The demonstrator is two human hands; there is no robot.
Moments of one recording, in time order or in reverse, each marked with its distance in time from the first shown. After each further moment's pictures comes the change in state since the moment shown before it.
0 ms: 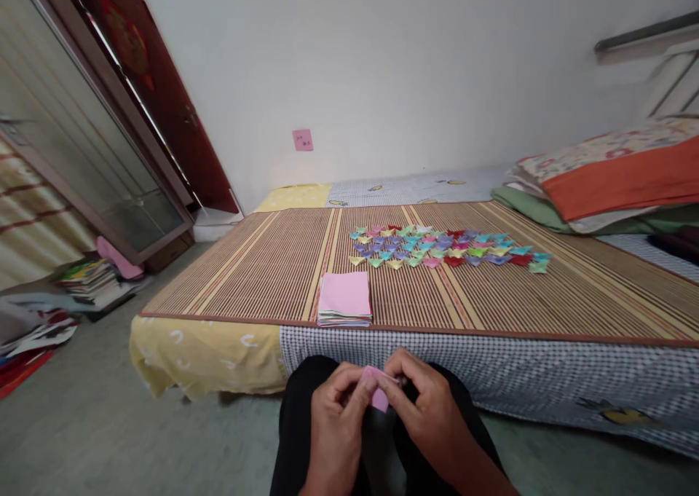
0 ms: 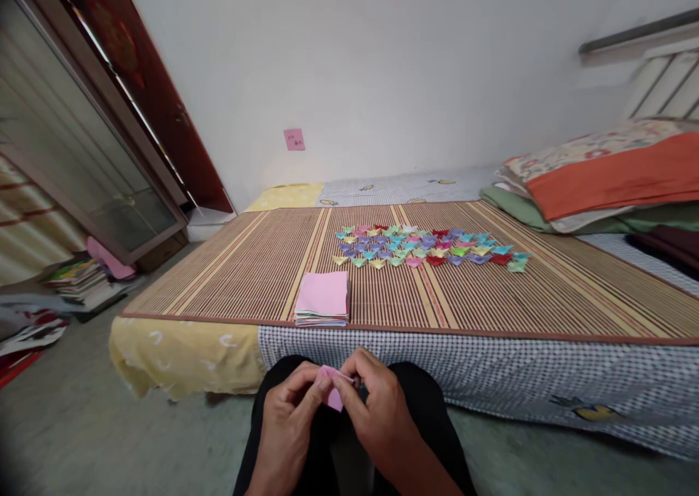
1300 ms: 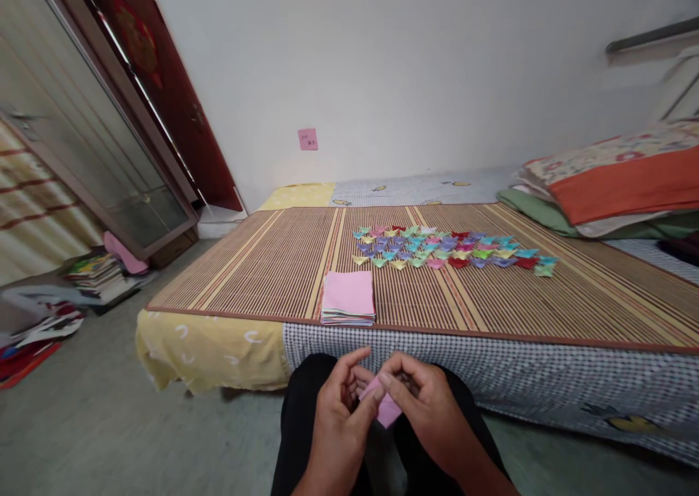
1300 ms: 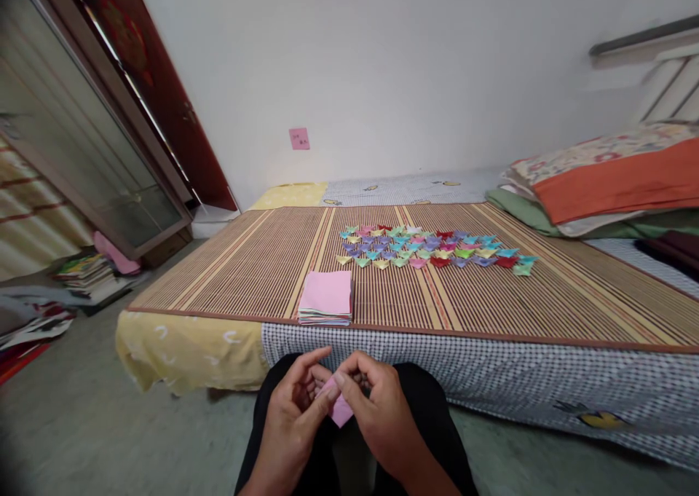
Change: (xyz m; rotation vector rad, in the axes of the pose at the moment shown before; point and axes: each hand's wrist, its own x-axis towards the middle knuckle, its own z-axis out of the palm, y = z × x) left_hand -0.005 -0.013 -0.006 -0.093 -0.034 -0.069; right_hand 0.001 -0.003 0.003 0.279 -0.080 0.207
